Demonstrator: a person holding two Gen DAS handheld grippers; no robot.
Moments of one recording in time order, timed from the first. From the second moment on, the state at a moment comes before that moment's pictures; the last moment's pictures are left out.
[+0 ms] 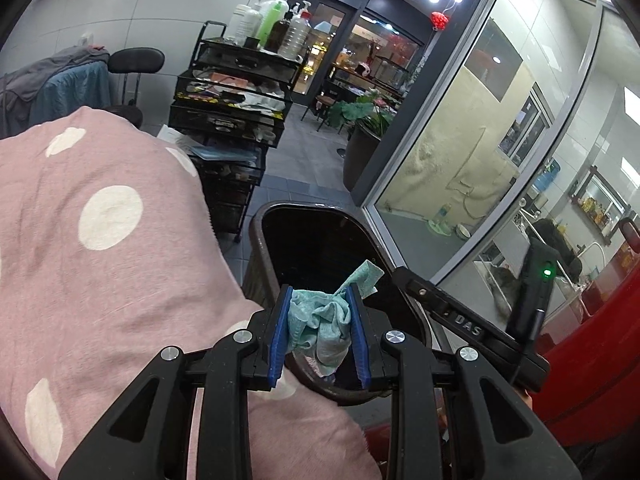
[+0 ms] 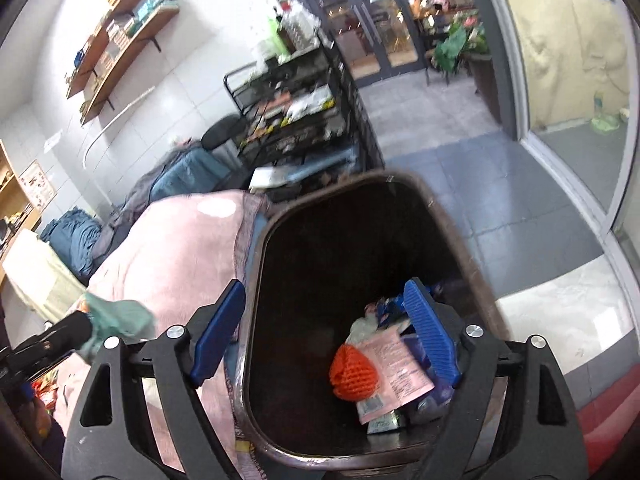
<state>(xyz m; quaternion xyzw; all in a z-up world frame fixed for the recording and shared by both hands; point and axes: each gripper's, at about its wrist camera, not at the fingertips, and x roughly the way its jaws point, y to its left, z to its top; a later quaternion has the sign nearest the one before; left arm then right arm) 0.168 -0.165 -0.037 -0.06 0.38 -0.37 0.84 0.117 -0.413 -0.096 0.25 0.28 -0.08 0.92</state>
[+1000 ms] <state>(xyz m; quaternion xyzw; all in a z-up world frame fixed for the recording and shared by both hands) 0.190 -0.239 -0.058 0.04 0.41 -0.35 0.84 0.092 -0.466 -0.084 0.28 0.24 -0.17 0.91</state>
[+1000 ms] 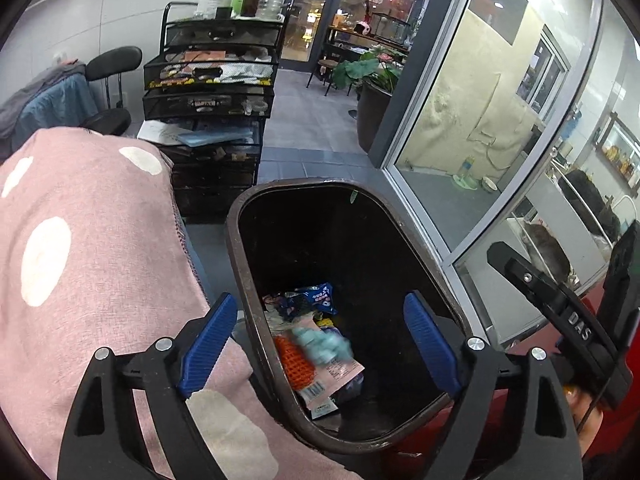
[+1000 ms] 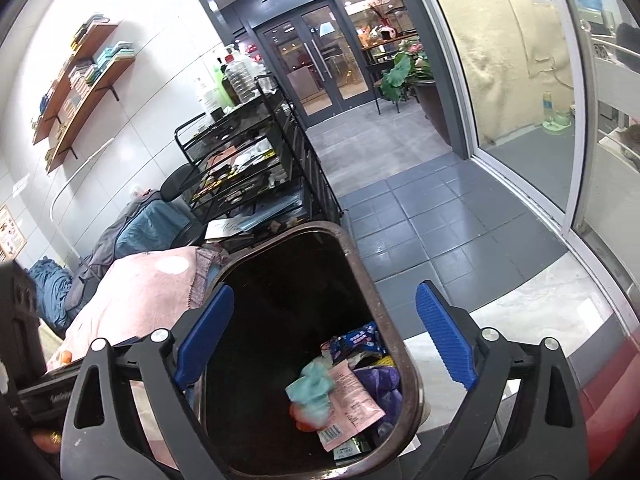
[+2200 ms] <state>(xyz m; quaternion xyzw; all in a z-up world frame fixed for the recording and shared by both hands) 0.120 -0.093 -0.023 -0.03 0.31 -0.27 0.91 0.113 -0.332 -0.059 0.21 0.27 0.01 0.94</state>
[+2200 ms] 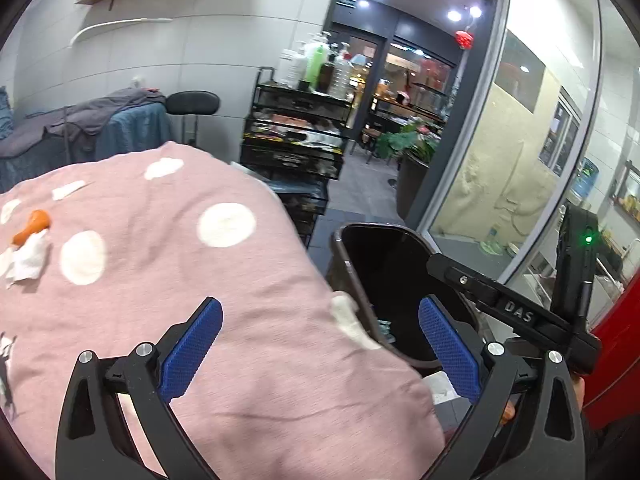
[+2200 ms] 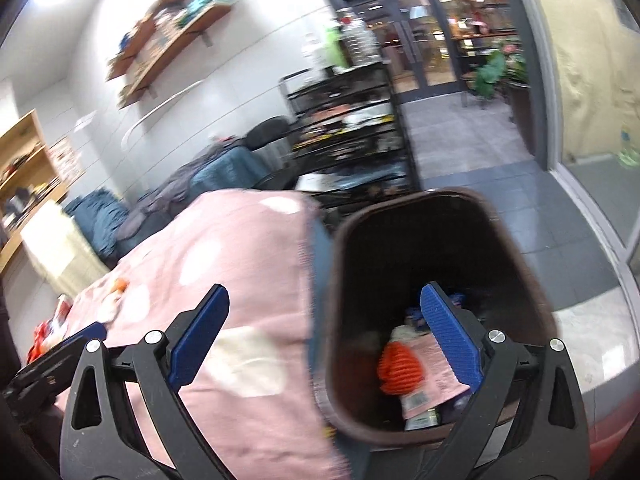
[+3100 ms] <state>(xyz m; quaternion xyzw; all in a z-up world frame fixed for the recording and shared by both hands) 0.118 0.125 -0.034 -0.05 0.33 -0.03 0.94 0.159 -0.067 -0.010 0.11 0.33 0.31 0.88</state>
